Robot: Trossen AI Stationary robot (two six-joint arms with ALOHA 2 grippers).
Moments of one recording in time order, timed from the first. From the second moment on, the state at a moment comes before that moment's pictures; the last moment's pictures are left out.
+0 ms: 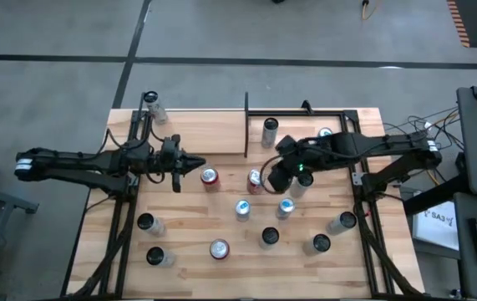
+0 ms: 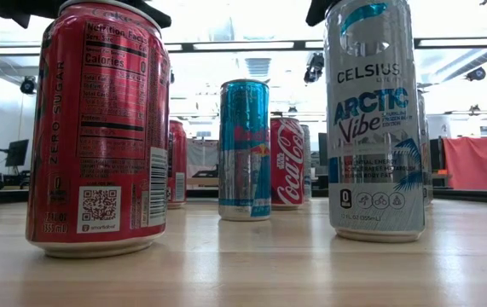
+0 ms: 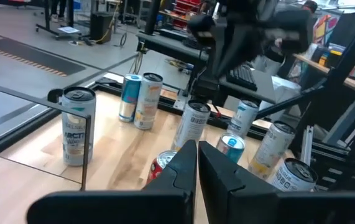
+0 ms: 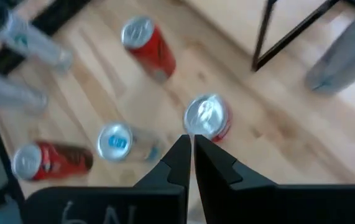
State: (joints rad) left arm 0.03 0.80 0.56 0.13 -0.09 -0.27; right arm 0.10 1.46 1.53 -0.98 0.21 0.76
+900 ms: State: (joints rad) left arm 0.03 0.79 0.56 0.13 -0.17 -0.16; right arm -0.03 1.53 1.55 -1.56 0.16 0.91
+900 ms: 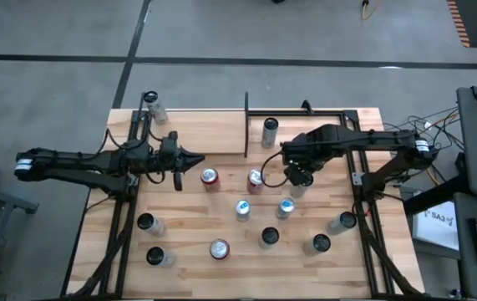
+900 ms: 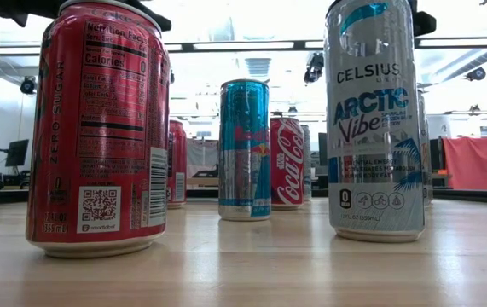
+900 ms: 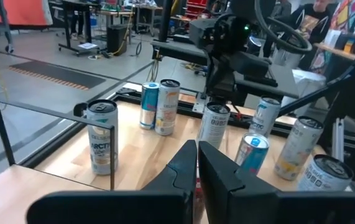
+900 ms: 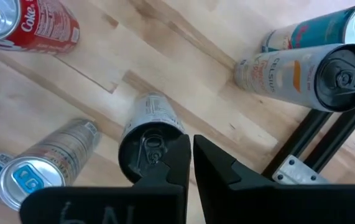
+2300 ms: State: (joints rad) left arm 0.02 0.75 0.91 -0.57 -0.48 -0.18; right arm 0.10 1.69 1.54 -1.08 0.17 0.38
